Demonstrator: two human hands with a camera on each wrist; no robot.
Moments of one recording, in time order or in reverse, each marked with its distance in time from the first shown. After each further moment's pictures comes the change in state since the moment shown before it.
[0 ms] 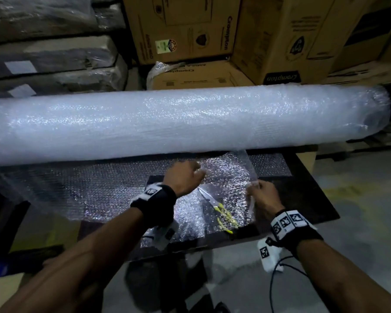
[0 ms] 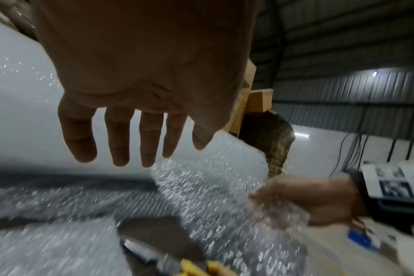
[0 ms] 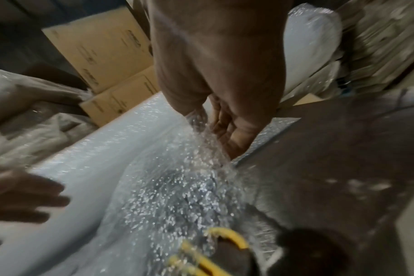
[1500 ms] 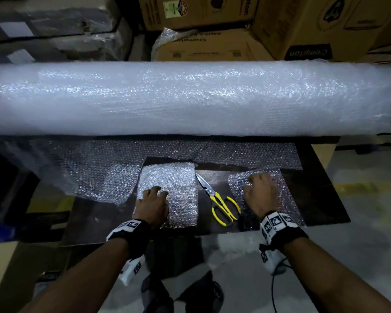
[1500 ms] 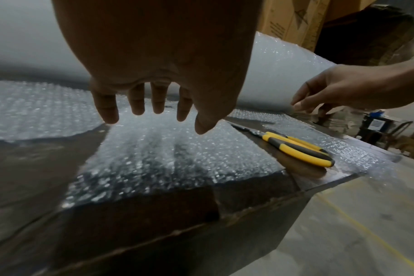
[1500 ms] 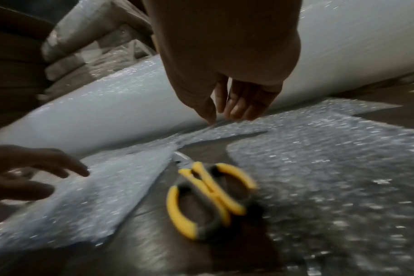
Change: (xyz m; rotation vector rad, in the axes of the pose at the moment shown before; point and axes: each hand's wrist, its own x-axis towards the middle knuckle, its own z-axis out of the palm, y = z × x) left_hand -0.064 -0.099 0.116 0.339 -0.180 -0.310; right_hand 0.014 0.025 0.010 -0.729 -0.009 -0.277
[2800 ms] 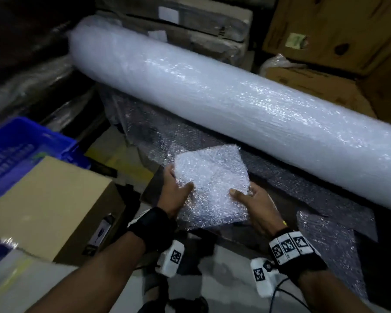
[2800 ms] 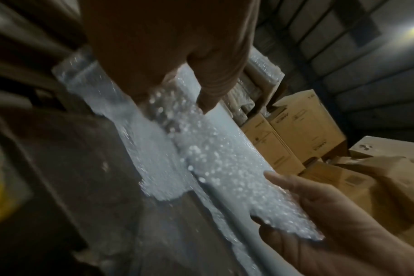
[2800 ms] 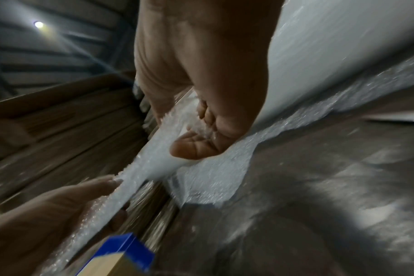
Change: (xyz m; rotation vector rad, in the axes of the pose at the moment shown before) left_hand -0.099 -0.133 -0.033 -1.535 0.572 -0.321; right_hand -0.070 -0.239 0.024 1.102 -0.558 -0.117
